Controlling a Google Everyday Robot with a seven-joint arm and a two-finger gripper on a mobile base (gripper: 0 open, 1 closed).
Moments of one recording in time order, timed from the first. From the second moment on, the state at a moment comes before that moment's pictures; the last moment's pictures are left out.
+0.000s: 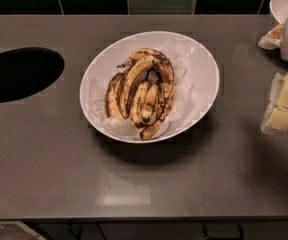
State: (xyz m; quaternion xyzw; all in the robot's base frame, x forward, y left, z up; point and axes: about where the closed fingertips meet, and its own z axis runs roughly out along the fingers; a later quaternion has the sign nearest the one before) arm 0.438 -0.217 0.976 -0.60 0.78 -0.03 0.16
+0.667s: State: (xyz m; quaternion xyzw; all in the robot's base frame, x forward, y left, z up) arm 0.441 -0.185 0.984 -0.64 0.75 -0.04 0.17
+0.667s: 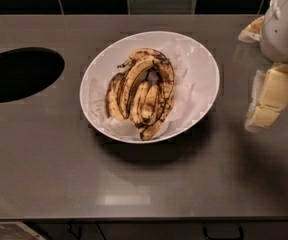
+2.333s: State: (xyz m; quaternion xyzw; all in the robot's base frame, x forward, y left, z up) arm 0.464 -0.053 0.982 -0.77 0.60 -0.02 0.20
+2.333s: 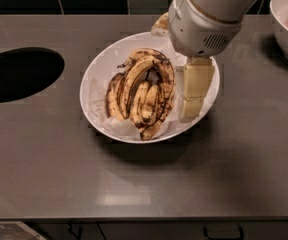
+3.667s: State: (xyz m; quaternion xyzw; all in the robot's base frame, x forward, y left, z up) arm 0.477 -0.039 0.935 -0.79 0.59 0.03 0.19
